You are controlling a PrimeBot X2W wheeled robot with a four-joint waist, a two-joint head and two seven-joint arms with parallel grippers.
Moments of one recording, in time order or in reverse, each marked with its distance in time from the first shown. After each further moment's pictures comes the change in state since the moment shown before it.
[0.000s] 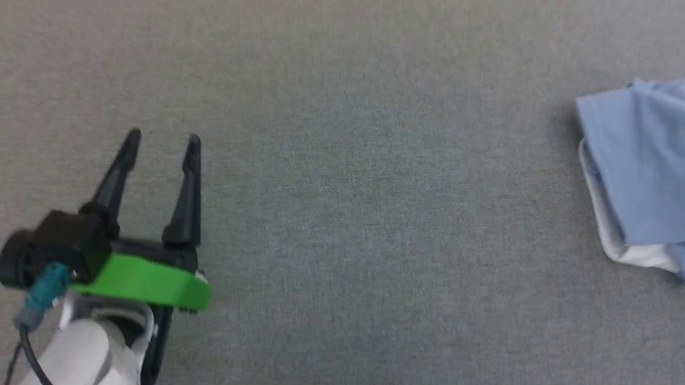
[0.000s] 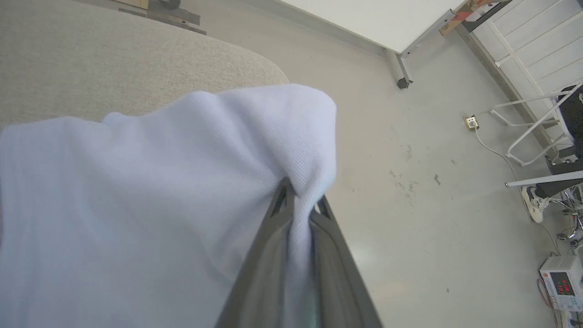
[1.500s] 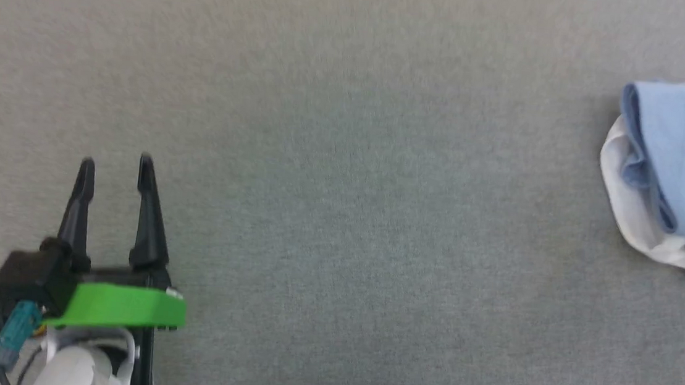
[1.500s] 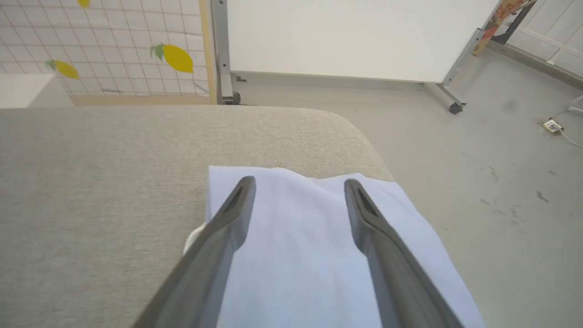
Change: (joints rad) left arm 0.082 -0.063 0.104 0.033 -0.017 0.029 -0.106; right arm 0.088 0.331 -0.165 0.030 -0.054 0.000 -0.387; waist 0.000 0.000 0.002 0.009
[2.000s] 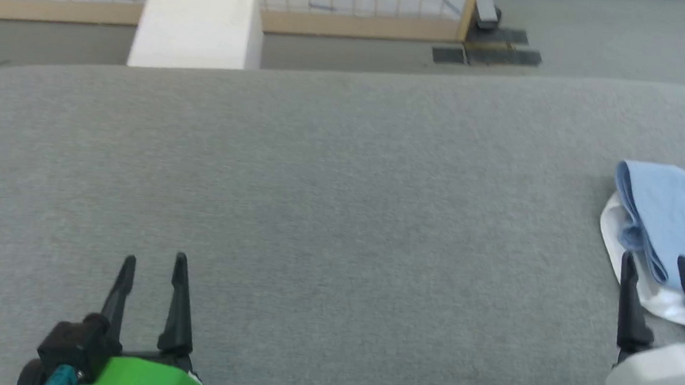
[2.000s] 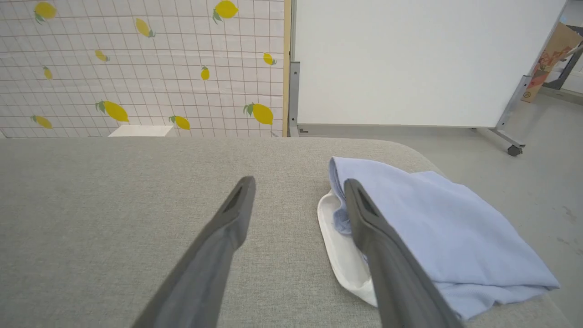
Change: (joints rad) left arm 0.183 -0.028 -0.045 0.064 -0.034 -0.049 -0.001; right arm 0.498 0.225 0.061 -0.328 -0.040 0.000 -0.204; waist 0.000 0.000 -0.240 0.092
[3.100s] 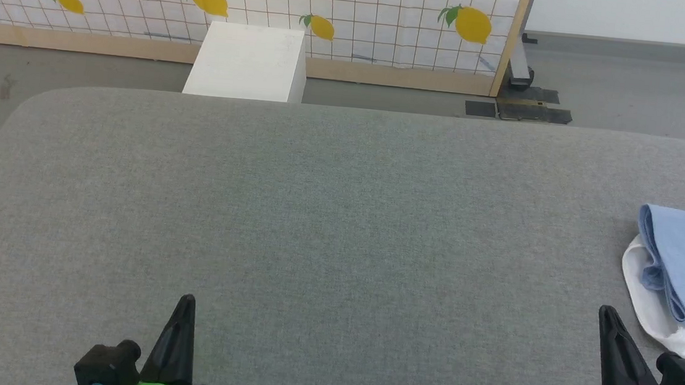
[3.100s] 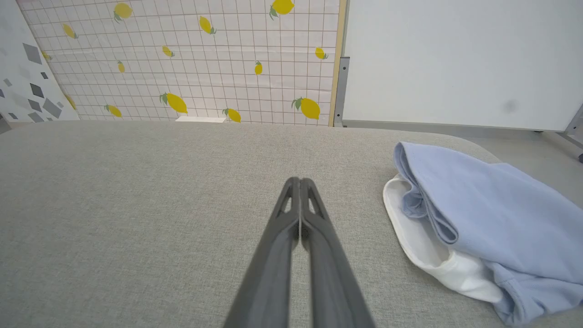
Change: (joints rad) left arm 0.037 -0.063 -0.010 0.123 0.014 -0.107 0.010; right arm 0.130 0.002 0.089 0.045 0.026 0.000 -0.075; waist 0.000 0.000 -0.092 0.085
